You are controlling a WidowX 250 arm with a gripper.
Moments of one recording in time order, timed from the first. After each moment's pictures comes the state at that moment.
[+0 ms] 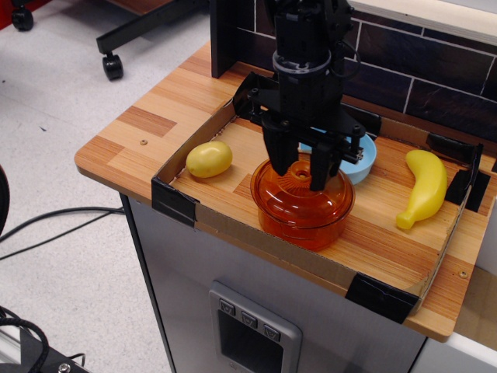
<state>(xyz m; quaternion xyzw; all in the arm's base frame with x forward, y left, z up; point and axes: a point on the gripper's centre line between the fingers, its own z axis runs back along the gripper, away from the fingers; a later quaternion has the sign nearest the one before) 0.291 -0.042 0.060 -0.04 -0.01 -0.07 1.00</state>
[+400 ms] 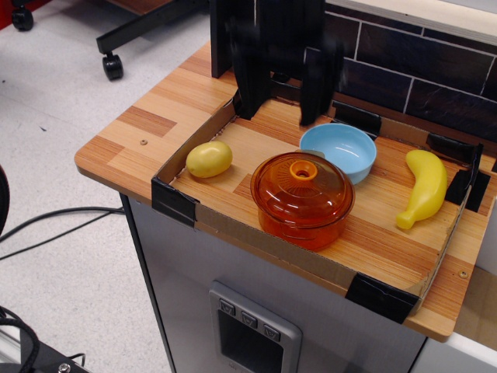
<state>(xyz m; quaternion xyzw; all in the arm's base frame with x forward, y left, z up) 0.303 -0.014 0.120 -0.06 0.03 -0.04 1.00</state>
